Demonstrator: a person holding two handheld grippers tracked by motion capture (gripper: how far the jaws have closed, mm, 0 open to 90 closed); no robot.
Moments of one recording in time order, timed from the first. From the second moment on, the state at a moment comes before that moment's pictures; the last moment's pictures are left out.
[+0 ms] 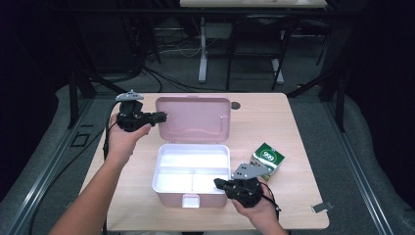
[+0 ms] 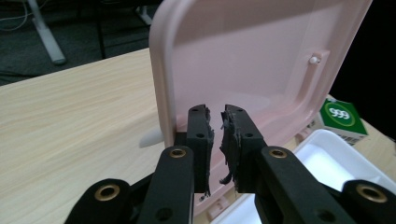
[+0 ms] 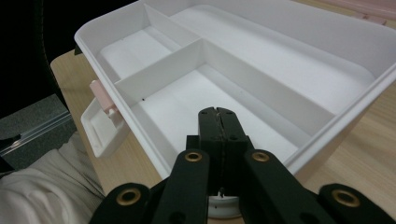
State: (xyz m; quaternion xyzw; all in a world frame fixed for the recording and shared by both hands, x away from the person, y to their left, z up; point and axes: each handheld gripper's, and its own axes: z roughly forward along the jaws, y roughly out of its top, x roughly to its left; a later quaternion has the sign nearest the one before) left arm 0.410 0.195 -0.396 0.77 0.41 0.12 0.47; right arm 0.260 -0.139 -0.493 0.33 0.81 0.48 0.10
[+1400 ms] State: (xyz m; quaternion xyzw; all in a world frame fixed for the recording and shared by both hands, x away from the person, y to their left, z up) left arm 0.389 0.187 -0.373 0.89 0.31 0.11 0.33; right arm 0.261 -0.139 -0.492 0.33 0.81 0.48 0.10
